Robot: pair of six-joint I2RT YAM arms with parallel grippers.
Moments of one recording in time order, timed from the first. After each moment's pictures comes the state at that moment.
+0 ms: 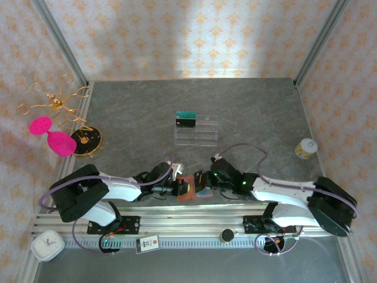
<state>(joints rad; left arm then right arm) -0.86 1.45 0.32 0.40 0.31 -0.83 0.96 1.16 0.43 -0.04 -0.02 1.00</state>
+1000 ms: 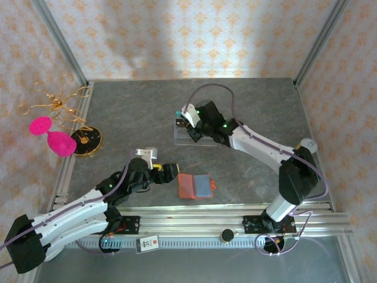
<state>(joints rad) -0.77 0.73 0.37 -0.16 -0.05 -0.80 0.70 1.65 1.32 -0.40 -0.05 -0.27</state>
